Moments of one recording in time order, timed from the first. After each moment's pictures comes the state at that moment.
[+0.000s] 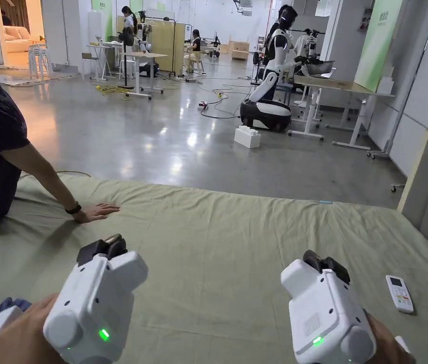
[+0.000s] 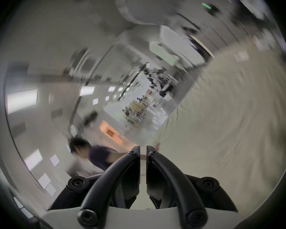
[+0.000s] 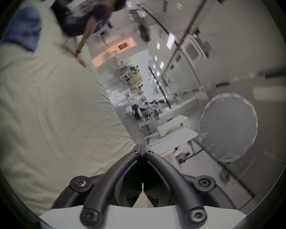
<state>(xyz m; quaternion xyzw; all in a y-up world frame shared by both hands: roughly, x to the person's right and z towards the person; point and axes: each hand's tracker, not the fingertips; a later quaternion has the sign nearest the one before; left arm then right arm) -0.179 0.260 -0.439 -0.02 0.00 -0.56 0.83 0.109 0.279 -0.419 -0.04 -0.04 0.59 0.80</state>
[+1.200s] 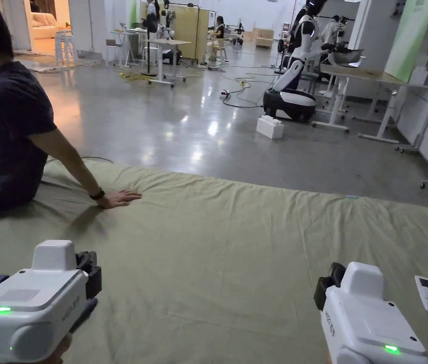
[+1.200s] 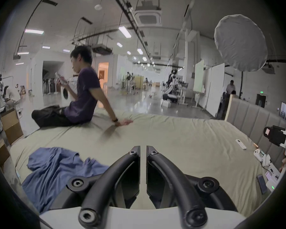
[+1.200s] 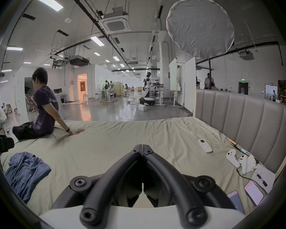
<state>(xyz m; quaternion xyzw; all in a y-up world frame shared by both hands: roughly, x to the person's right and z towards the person) -0.288 0.271 -0.410 -0.17 0.02 0.04 0.98 0.122 0.284 -0.400 -0.09 -0.09 0.00 0.99</state>
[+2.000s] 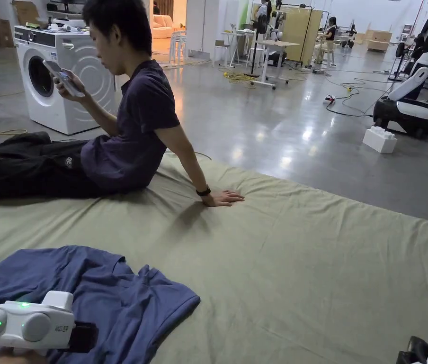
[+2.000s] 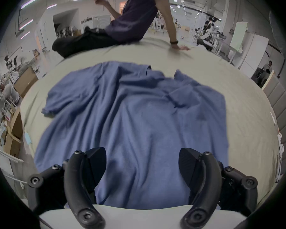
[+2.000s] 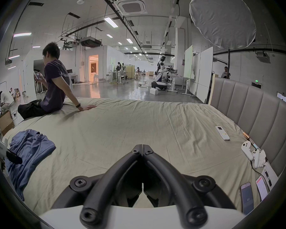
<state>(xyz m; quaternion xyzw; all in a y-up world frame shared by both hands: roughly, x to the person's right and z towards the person) -0.519 0.106 -0.428 -0.47 0.12 0.08 0.87 0.060 0.231 -0.431 -0.18 -0.03 0.04 0.98</state>
